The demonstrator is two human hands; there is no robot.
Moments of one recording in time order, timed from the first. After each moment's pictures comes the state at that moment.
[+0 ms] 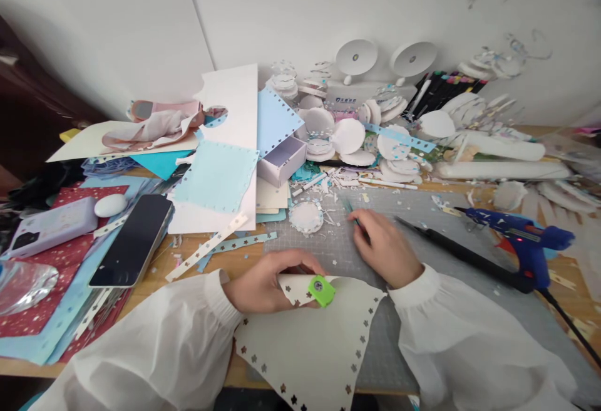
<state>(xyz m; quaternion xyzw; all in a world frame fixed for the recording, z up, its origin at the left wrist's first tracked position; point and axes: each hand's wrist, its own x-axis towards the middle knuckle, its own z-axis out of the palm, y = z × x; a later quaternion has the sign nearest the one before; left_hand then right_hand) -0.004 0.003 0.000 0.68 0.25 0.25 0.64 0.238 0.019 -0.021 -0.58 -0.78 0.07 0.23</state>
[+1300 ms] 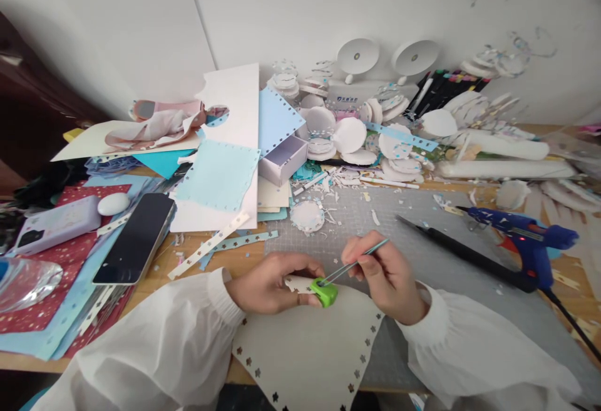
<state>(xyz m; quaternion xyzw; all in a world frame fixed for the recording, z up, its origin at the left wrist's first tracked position) -0.006 0.004 0.000 0.75 0.24 0.20 0.58 0.207 -0.022 -0.007 -0.35 -0.67 0.42 0.50</state>
